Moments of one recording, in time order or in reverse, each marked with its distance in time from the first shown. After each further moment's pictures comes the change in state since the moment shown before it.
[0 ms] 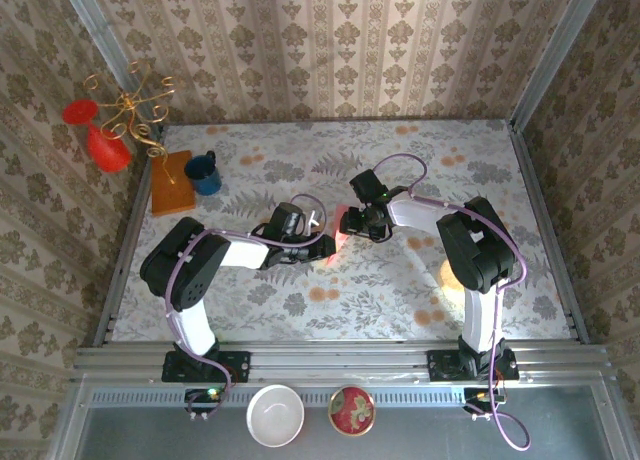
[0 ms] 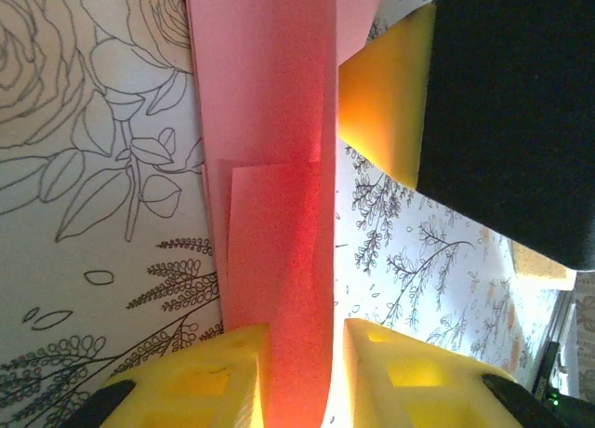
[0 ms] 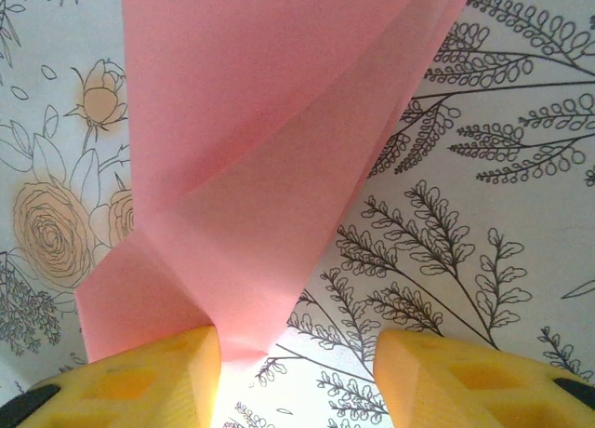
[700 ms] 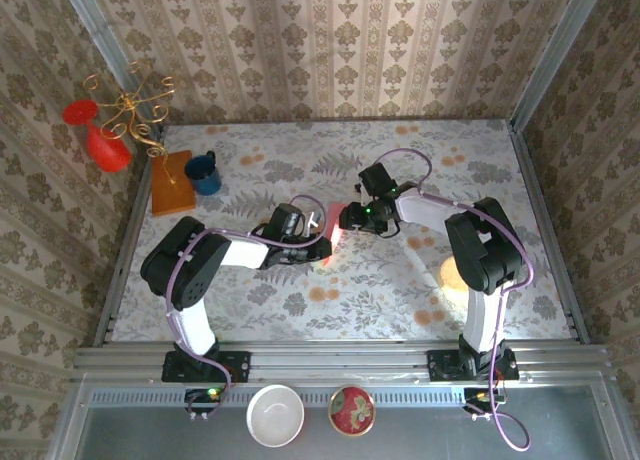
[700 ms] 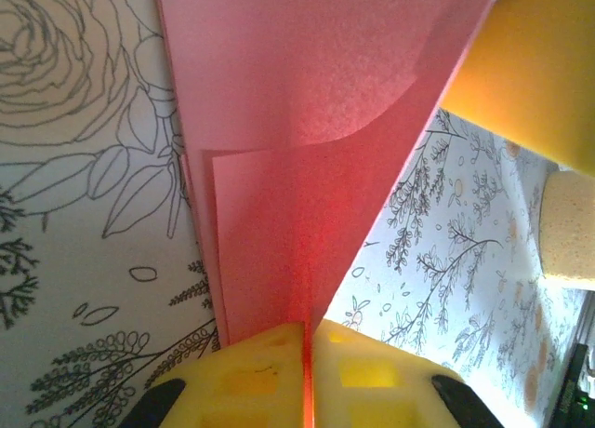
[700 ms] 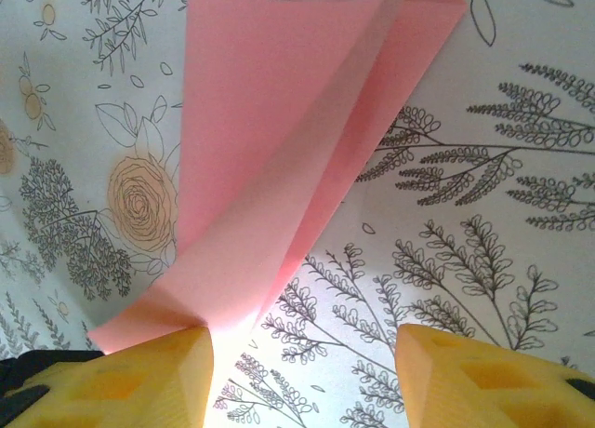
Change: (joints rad) left arm 0.013 0.007 -0.010 -0.005 -0.017 0.034; right arm -0.056 -0.039 -0.005 0.028 -0.150 -0.156
